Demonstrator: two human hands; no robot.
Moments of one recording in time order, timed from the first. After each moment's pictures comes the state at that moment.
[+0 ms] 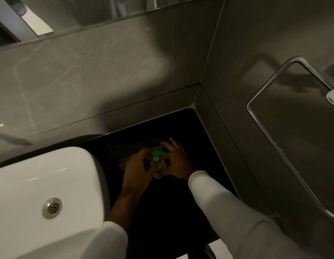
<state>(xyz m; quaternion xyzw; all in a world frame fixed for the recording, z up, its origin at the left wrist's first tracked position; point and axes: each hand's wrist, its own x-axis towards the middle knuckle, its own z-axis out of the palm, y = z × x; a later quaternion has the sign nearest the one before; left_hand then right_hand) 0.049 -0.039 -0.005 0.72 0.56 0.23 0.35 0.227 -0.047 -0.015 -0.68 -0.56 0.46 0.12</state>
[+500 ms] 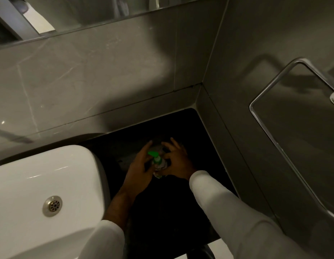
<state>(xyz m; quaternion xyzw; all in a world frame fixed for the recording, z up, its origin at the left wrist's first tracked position) 0.042 -0.042 -0.005 0.65 0.50 0.25 0.52 0.227 -0.043 -0.021 -0.68 -0.58 0.45 0.08</state>
